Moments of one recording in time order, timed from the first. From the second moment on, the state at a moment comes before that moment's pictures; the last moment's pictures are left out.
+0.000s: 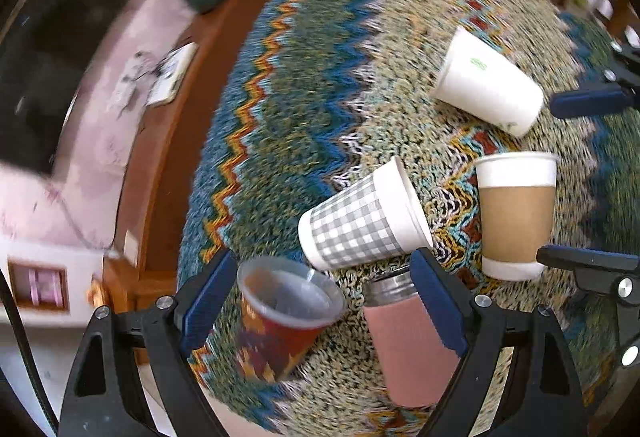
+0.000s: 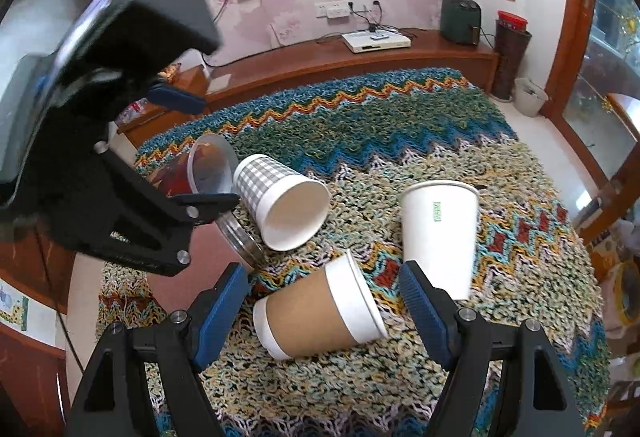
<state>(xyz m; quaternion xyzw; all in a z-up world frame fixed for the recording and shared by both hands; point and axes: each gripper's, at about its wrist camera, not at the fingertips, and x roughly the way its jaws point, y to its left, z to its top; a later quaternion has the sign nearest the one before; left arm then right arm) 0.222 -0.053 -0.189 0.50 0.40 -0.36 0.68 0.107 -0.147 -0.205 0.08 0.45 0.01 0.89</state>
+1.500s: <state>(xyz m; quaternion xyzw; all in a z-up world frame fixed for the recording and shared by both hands) 0.259 -0.117 -0.253 0.57 0.47 -0.47 0.49 0.116 -0.155 -0.238 0.16 0.44 0.02 0.88</state>
